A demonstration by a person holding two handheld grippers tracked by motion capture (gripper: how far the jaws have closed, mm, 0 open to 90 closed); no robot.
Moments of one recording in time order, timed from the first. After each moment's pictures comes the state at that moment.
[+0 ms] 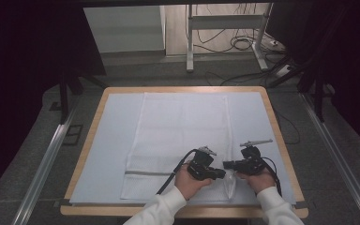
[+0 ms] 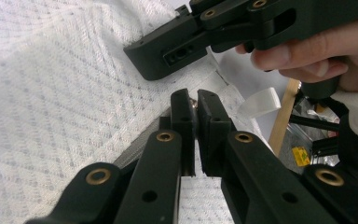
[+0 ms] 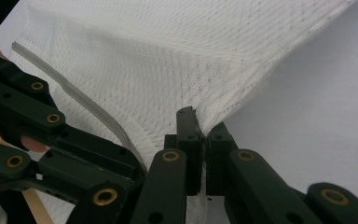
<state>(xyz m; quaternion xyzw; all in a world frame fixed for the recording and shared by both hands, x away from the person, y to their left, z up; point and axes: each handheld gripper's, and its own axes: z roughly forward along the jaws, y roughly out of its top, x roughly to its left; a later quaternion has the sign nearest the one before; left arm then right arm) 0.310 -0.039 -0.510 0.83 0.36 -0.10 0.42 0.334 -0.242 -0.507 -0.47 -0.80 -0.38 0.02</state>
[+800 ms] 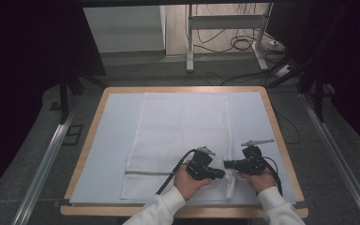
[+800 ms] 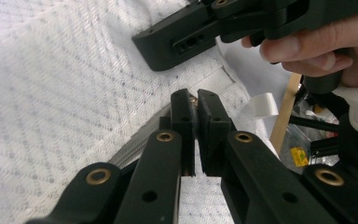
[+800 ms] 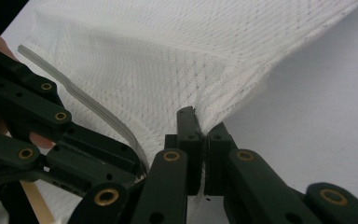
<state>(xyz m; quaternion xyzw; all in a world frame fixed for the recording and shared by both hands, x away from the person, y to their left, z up) 0.311 -0.035 -0.512 0.82 0.36 -0.10 0.43 0.334 -0.246 -0.505 -0.46 -0.80 -0.39 0.02</state>
